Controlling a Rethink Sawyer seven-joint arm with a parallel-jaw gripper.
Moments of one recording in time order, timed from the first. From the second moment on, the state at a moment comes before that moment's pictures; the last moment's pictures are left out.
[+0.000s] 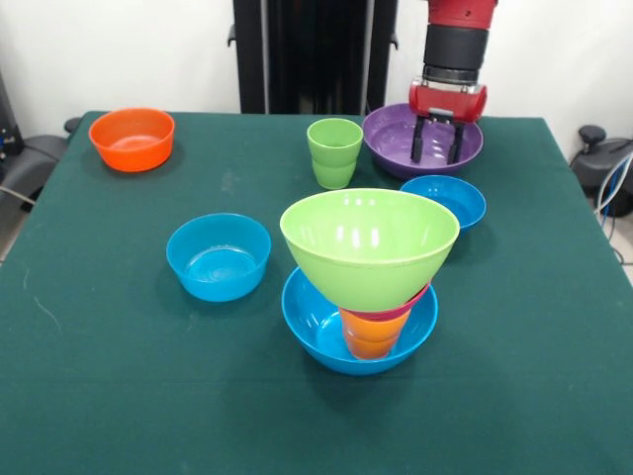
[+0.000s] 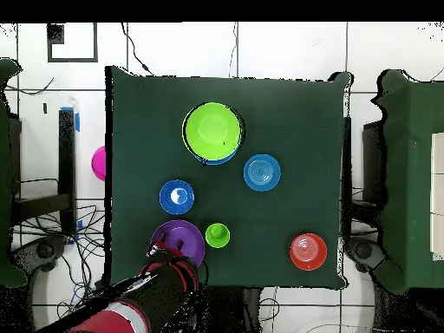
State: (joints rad) arm 0.41 -0.31 -0.33 1.99 -0.32 -0.41 2.95
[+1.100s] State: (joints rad) arm 0.35 -0.57 -0.24 2.04 -0.34 -0.28 2.95
